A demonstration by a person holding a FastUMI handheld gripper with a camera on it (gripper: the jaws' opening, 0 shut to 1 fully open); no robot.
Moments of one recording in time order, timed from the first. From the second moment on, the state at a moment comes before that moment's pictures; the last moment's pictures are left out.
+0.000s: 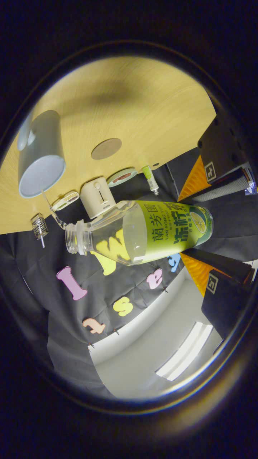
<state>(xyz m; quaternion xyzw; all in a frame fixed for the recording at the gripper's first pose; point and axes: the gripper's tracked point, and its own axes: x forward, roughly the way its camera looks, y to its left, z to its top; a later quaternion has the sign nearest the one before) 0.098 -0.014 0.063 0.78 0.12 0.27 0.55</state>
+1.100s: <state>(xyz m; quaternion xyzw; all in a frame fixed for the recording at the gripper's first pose) 0.104 -0.015 0.060 0.77 0.12 0.27 0.56</state>
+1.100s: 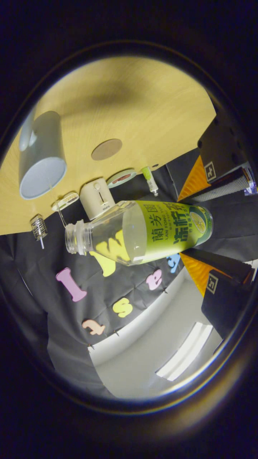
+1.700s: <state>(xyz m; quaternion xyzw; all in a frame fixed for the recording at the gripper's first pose) 0.117 -0.018 0.024 0.63 0.13 0.18 0.74</state>
